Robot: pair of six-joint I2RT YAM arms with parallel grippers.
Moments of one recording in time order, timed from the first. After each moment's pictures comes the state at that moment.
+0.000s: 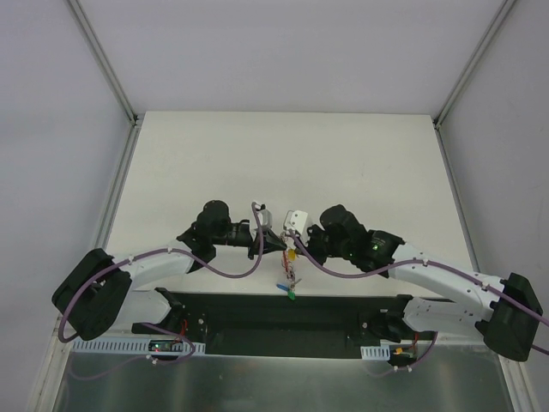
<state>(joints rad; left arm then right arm) -0.69 1.24 0.45 0.54 0.88 0.11 0.97 1.08 0.75 -0.35 -0.21 -0.27</state>
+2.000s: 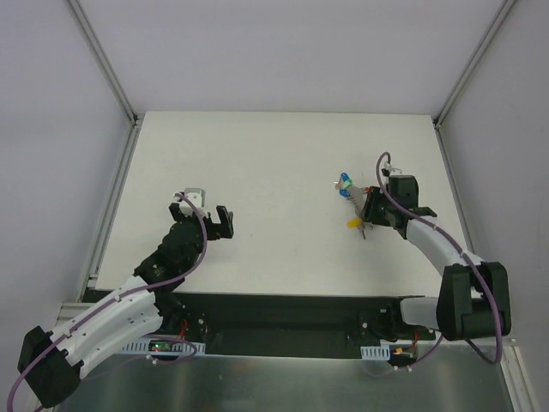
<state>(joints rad) -0.69 0.63 0.34 0.03 -0.48 -0.28 0.12 1.32 0.69 -0.26 -0.10 0.26</state>
